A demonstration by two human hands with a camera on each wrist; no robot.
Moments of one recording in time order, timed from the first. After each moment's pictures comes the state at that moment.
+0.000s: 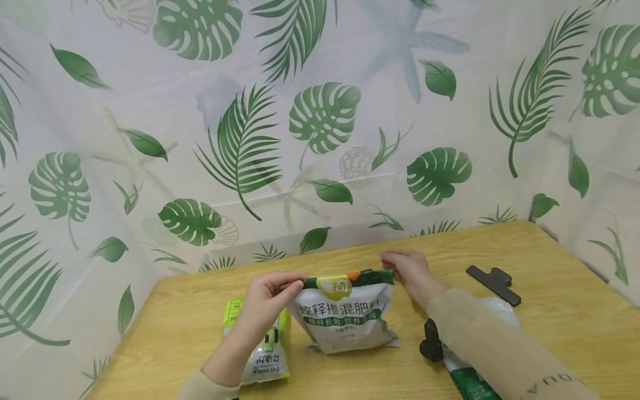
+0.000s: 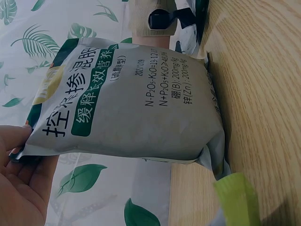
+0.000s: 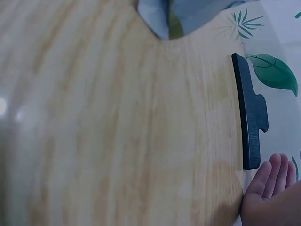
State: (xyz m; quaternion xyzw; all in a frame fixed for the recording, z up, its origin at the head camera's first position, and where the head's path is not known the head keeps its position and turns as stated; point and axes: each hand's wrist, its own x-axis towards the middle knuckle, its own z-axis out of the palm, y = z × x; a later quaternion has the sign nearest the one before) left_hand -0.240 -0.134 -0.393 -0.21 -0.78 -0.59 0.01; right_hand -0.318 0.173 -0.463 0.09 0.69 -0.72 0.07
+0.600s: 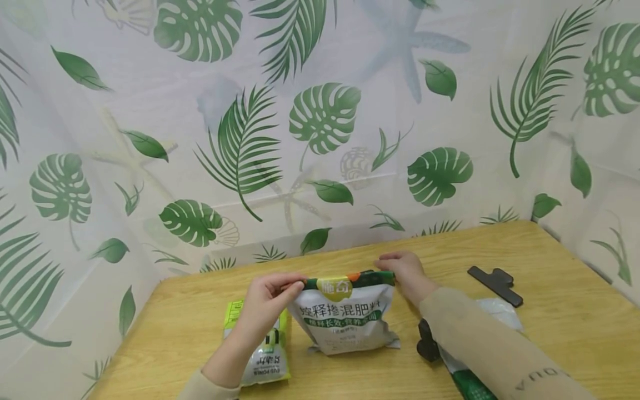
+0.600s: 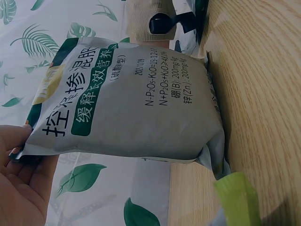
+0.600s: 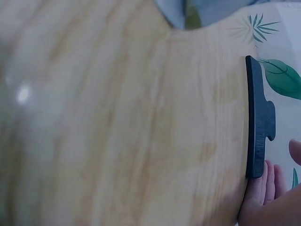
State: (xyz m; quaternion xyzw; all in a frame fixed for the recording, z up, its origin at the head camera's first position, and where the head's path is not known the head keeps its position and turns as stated) left_hand -0.240 -0.134 -0.393 -0.21 -0.78 -0.59 0.01; right_hand -0.324 0.155 -0.464 0.13 0.73 -0.67 0.09
